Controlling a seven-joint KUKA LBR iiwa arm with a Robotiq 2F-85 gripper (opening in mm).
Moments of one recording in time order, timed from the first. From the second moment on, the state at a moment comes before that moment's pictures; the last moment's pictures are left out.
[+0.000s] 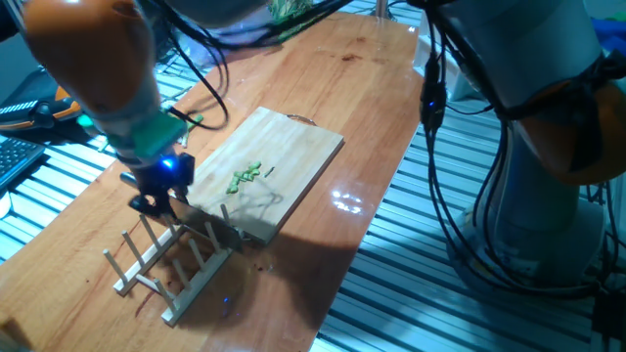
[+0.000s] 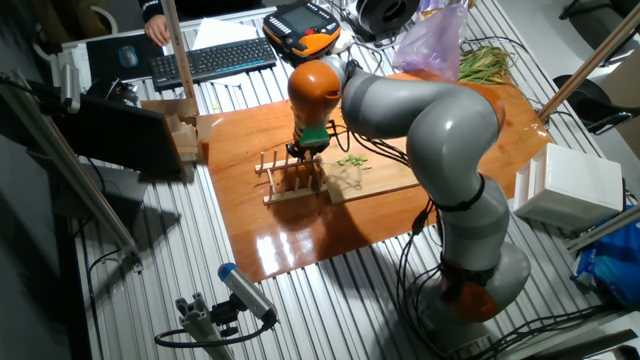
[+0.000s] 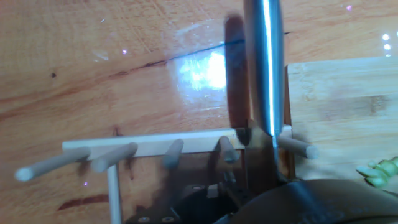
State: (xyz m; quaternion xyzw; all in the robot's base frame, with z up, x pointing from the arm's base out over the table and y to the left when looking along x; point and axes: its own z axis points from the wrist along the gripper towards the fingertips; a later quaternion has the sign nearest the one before) arm 0.562 0.235 0.110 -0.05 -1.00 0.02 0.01
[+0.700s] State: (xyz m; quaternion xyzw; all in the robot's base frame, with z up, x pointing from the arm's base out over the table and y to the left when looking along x) arm 0.564 0.212 0.181 -0.02 -1.00 -0.02 0.03
